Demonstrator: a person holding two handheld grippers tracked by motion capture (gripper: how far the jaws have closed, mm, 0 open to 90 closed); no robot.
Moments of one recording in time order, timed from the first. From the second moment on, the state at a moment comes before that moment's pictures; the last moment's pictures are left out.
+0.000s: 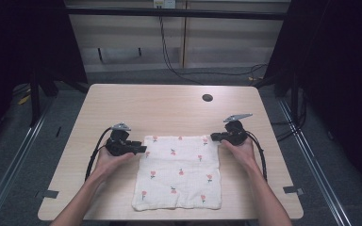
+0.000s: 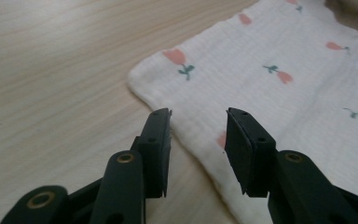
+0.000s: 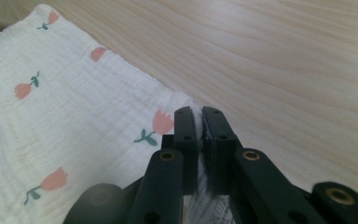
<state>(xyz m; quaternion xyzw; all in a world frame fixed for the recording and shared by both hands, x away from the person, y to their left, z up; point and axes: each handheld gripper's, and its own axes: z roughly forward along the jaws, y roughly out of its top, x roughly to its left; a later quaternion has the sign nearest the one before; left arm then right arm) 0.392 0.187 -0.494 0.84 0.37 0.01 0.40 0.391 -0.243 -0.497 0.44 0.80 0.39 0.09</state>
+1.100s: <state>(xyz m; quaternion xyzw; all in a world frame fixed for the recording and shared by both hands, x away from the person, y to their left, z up) 0.420 0.154 -0.501 0.85 0.35 0.05 0.38 0.389 -0.245 -0.495 0.44 0.79 0.41 0.09</state>
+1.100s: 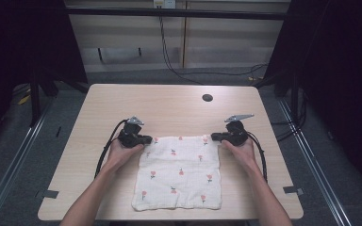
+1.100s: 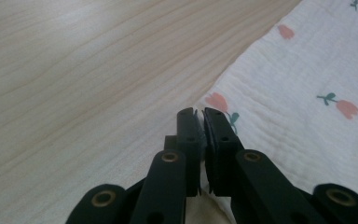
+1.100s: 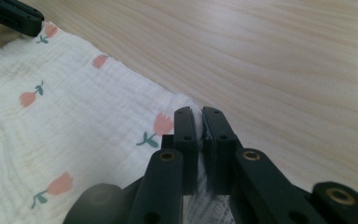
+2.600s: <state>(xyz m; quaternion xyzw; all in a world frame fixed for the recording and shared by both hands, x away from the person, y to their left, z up) 0.395 0.194 -0.420 0.81 0.30 0.04 0.49 0.369 -0.262 -0.421 0.40 0.77 0.49 0.09</state>
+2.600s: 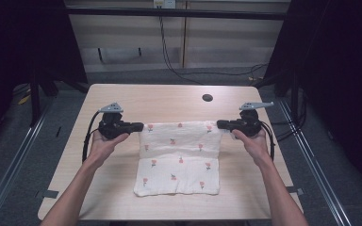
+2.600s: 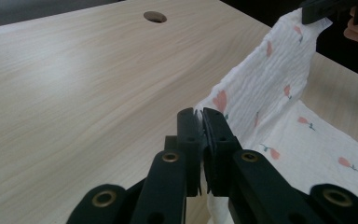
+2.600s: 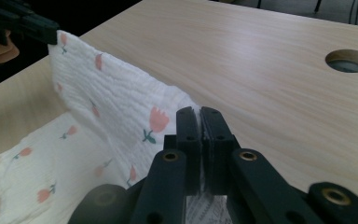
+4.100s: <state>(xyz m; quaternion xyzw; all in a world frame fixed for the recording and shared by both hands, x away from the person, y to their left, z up) 0.304 0.213 -0.452 0.85 0.24 0.01 0.47 0.257 -0.246 -0.457 0.34 0.83 0.44 0.06</state>
